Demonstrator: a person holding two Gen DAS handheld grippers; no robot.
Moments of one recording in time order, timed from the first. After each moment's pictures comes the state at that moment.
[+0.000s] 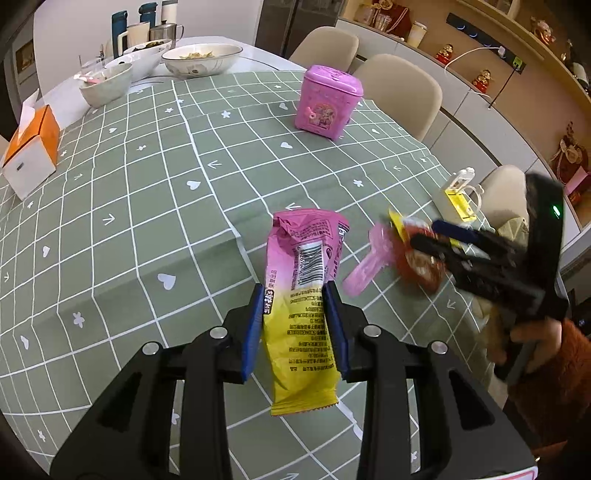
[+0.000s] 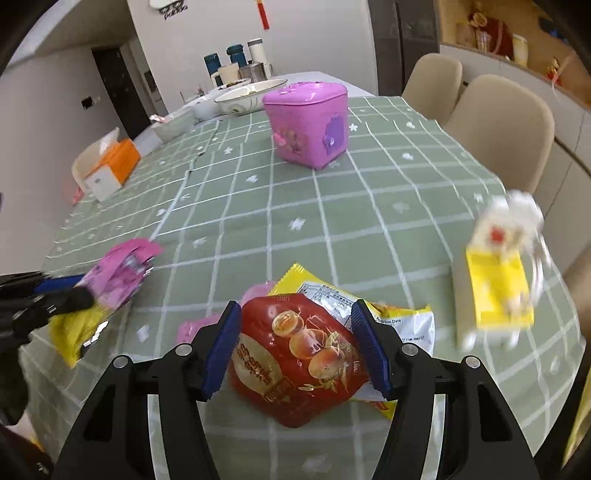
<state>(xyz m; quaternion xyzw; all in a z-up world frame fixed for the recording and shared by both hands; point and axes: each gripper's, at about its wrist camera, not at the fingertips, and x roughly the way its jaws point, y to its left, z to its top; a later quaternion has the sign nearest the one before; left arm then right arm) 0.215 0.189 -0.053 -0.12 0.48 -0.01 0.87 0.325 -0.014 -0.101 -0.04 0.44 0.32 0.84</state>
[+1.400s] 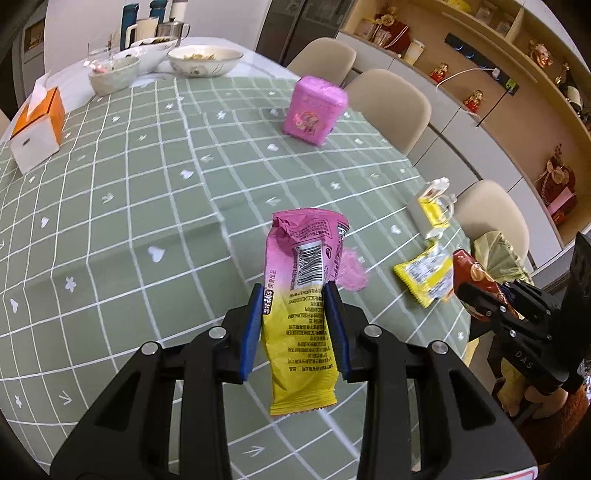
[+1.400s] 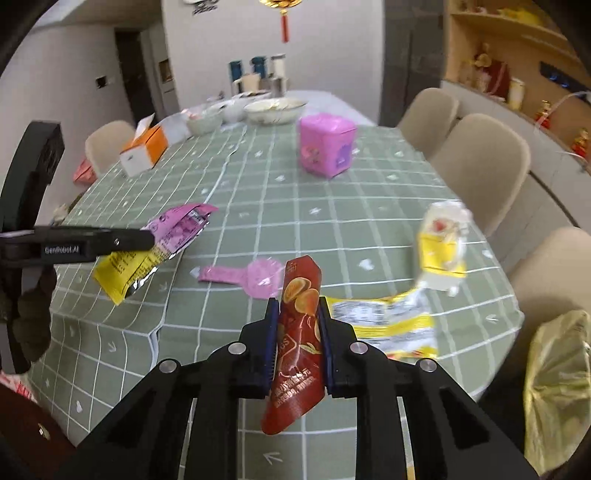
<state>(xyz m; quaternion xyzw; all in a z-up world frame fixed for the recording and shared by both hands) 0.189 0.178 -0.037 -0.16 0.46 -0.02 0.87 0.228 -0.051 -0.040 -0.11 0.40 0.30 0.86</state>
